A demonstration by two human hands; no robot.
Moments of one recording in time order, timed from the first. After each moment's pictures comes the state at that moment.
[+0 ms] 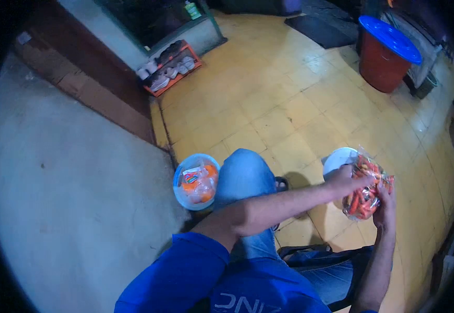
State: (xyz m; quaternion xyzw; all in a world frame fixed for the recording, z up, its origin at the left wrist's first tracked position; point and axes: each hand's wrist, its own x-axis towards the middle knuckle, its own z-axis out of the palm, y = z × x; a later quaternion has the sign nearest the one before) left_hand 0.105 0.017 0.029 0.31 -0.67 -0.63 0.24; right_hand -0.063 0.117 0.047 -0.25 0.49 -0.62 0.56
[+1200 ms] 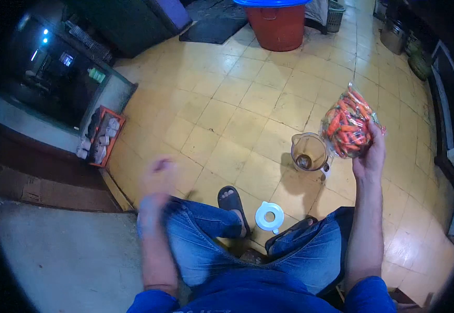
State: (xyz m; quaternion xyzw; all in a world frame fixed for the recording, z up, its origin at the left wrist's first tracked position) left_hand 0.284 -0.041 0.089 0.53 -0.71 -0.34 0.32; right_hand -0.143 0.135 0.046 -0.05 0.39 -0.87 0.29
